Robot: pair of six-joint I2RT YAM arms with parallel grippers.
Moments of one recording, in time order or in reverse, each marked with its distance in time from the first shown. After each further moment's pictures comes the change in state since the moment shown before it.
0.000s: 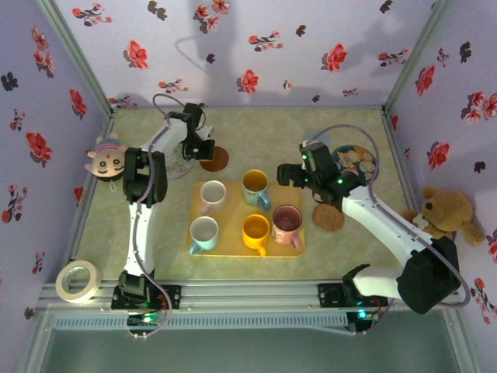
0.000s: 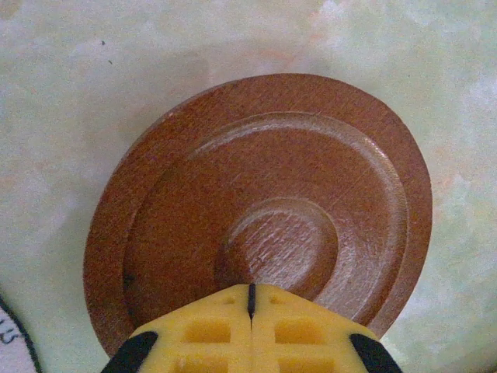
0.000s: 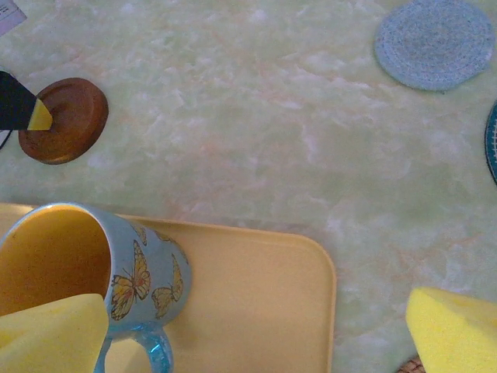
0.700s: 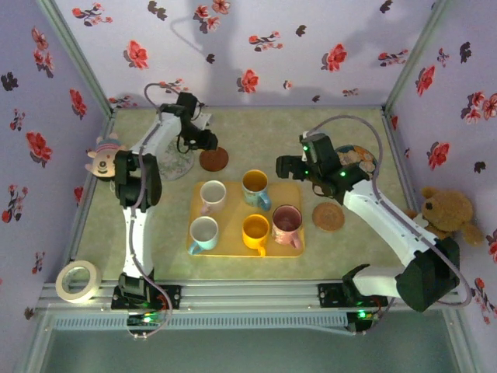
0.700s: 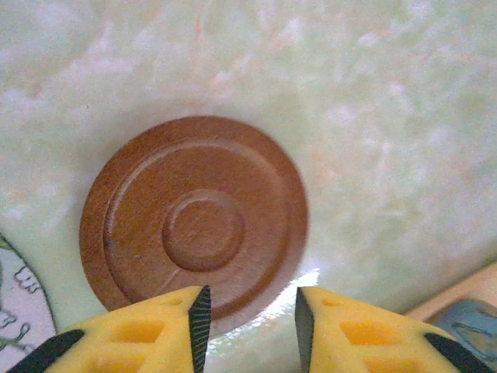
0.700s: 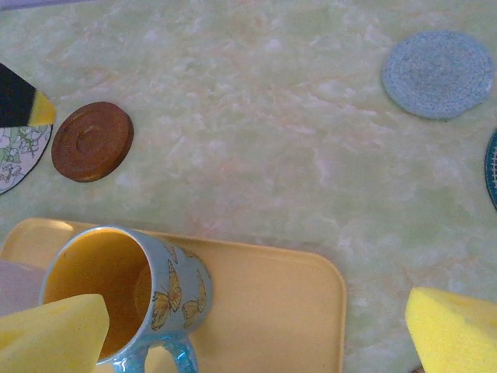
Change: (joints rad) left arm 0.002 -0.138 -0.005 0.005 0.087 0.026; right arm -0.003 0.016 0.131 -0.094 -0.015 0.000
